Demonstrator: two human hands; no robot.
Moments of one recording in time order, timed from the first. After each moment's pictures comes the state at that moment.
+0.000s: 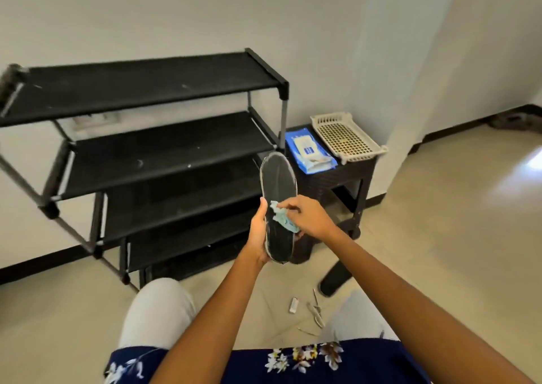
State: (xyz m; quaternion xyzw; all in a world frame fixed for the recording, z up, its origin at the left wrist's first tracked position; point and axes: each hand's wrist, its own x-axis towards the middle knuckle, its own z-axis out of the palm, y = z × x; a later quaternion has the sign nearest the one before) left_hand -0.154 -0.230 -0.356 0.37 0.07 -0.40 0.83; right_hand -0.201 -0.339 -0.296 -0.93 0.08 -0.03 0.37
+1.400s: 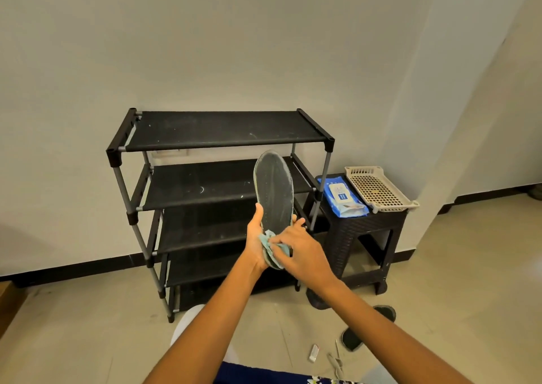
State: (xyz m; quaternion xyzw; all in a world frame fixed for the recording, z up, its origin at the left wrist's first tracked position) left_hand -0.151 -0.135 -0.274 0.33 0.05 -0.35 0.87; right_hand -0.231 -0.229 -0.259 -0.93 -0.11 -0.23 0.27
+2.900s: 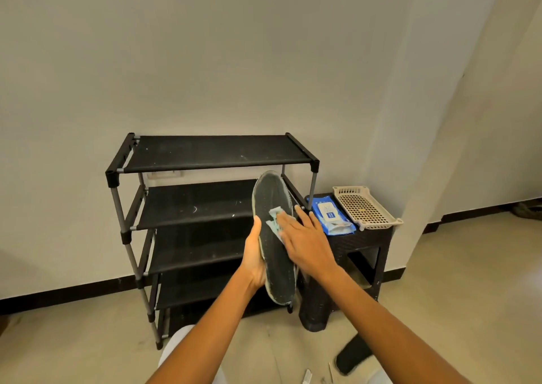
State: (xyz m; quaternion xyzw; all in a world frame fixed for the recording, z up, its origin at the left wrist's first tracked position) left_hand -0.182 -0.141 -0.243 0.37 -0.03 -0.32 0.87; right_hand -0.217 -0.265 -0.221 -0.97 -0.08 -0.23 0.07
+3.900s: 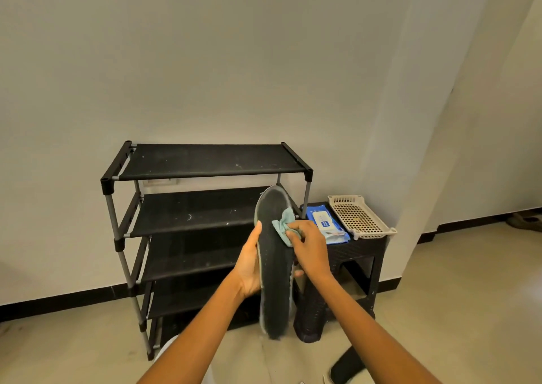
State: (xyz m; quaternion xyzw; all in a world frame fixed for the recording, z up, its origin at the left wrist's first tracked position) left_hand -0.192 -0.143 -0.229 0.36 -0.05 -0.37 0.86; right_hand -0.214 -0.275 -0.219 -0.86 0.04 -0.28 0.42
